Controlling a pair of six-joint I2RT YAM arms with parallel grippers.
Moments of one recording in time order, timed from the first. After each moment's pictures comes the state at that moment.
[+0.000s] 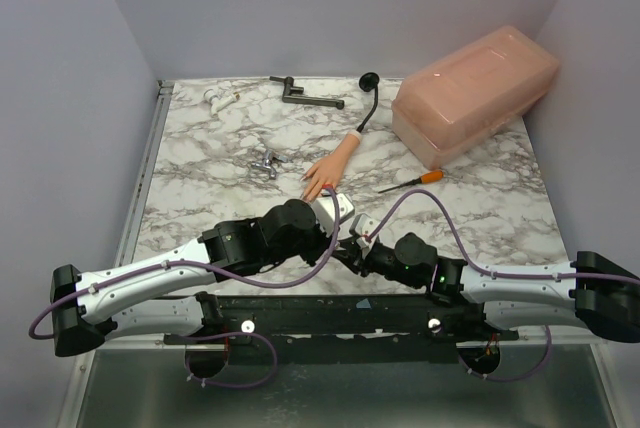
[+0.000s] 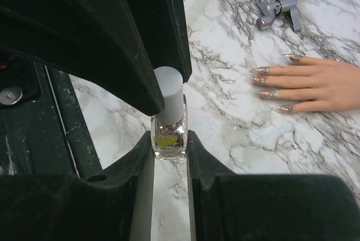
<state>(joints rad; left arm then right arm) -1.18 1.00 0.90 -0.47 -0.14 -0.15 1.21 1.07 0.35 0.55 0.14 -0.05</state>
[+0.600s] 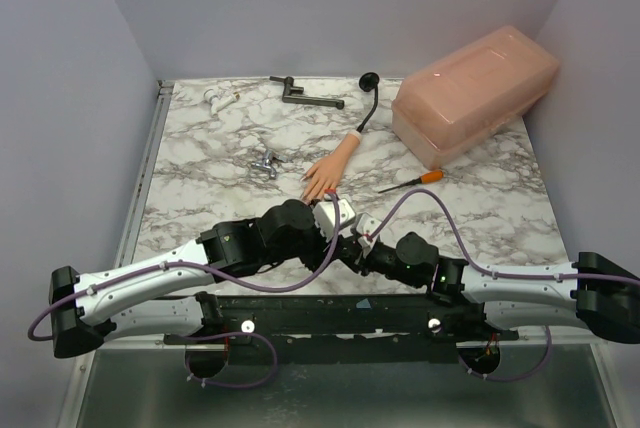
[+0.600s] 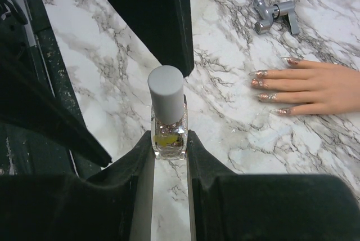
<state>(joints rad) -1.17 0.99 0.89 -0.47 -0.07 -0.08 1.21 1.06 0.35 0.55 0.14 -0.05</state>
